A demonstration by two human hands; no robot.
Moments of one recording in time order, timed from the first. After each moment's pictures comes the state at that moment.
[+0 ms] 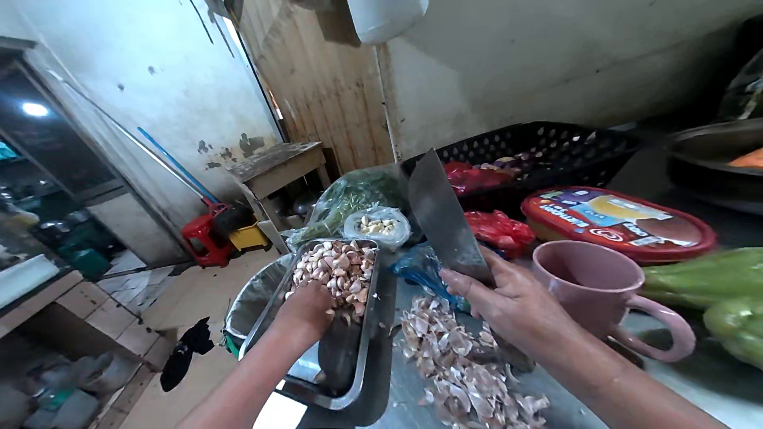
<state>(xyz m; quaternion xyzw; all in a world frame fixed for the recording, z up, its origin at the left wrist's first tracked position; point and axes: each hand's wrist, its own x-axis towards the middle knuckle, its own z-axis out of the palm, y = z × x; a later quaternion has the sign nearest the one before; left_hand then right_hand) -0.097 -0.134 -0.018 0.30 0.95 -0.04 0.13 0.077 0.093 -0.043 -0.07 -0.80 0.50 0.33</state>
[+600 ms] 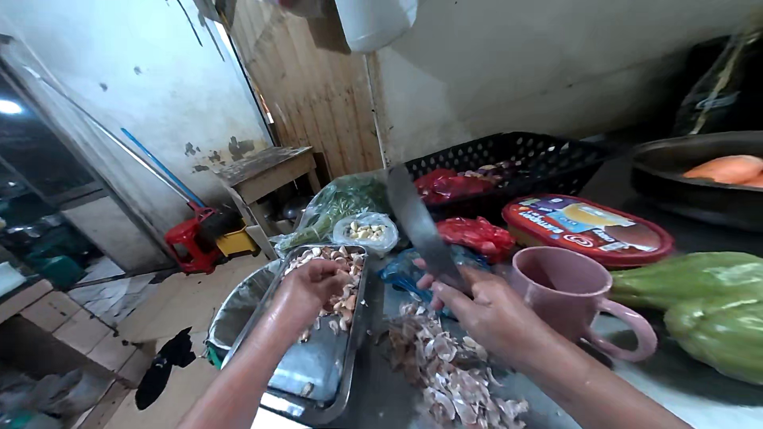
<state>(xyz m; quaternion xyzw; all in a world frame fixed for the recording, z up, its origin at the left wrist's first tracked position) -0.063 -0.117 0.019 0.27 0.83 0.47 0.12 0.081 0.095 -0.037 -0.06 -0.84 0.47 0.25</state>
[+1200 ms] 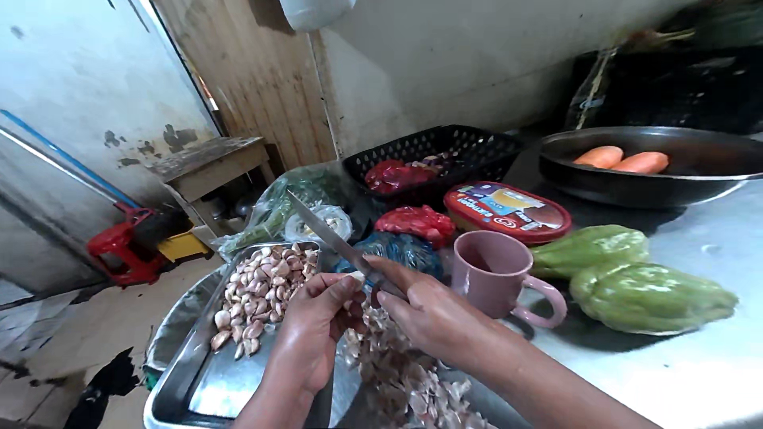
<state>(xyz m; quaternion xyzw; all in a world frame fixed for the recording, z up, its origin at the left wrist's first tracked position) -0.009 -0.057 -0.015 0.12 0.56 0.77 0.27 0.084 0.089 -0.013 -0.09 -0.90 0.41 0.08</state>
